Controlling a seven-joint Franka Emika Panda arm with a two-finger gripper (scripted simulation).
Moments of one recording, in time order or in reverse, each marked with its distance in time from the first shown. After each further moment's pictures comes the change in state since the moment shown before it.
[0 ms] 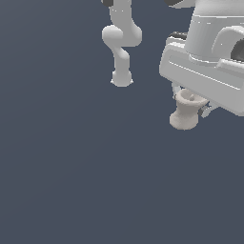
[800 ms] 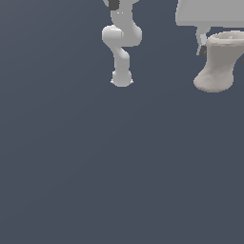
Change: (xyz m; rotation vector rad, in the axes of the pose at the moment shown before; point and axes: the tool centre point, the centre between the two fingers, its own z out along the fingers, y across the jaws) arm 0.025 0.010 -0.104 -0.035 0.014 -0.150
